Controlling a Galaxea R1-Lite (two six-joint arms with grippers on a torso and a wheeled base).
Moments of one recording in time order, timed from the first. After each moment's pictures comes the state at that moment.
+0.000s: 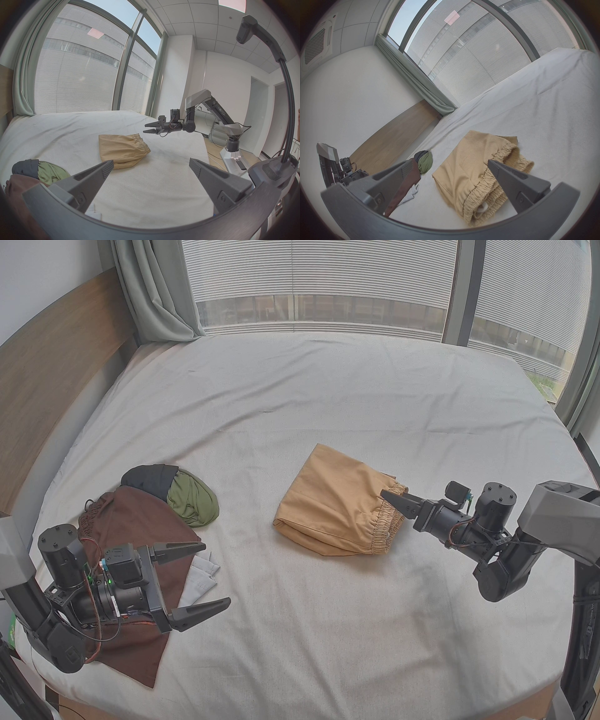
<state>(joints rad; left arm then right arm) -0.17 1.89 -0.22 -1.55 -0.89 0.17 0.23 2.31 -0.85 -1.51 0.49 0.50</state>
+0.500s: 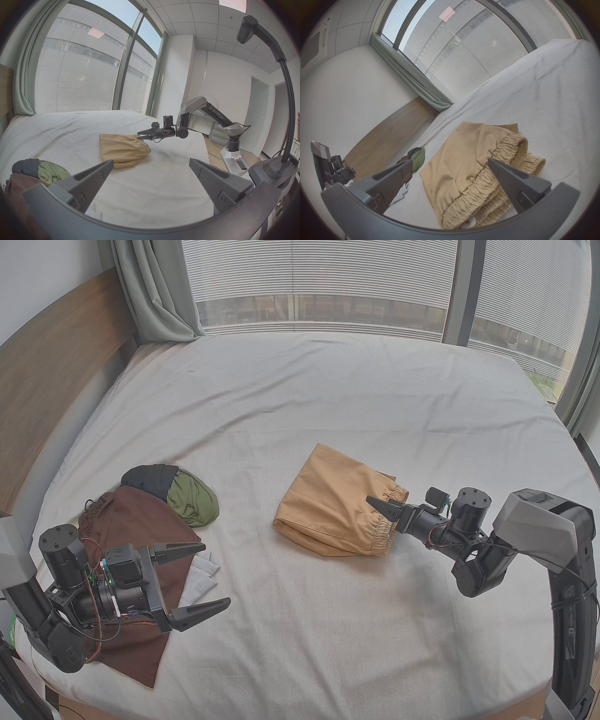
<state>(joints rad) -0.17 1.90 -0.22 -1.55 -0.89 0.18 0.24 2.48 -1.07 -1.42 0.48 0.52</state>
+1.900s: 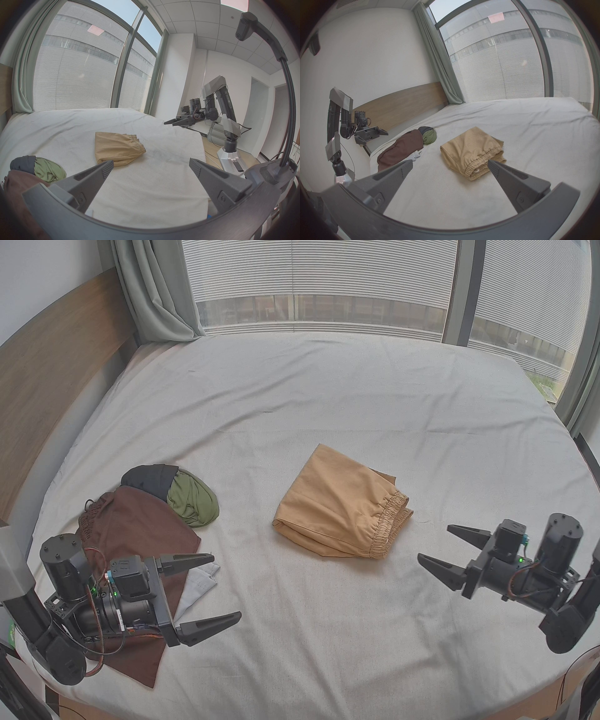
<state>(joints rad) -0.25 1.86 -0.17 -1.54 -0.82 0.17 0.27 1.87 -0.23 -1.52 0.44 0.02</state>
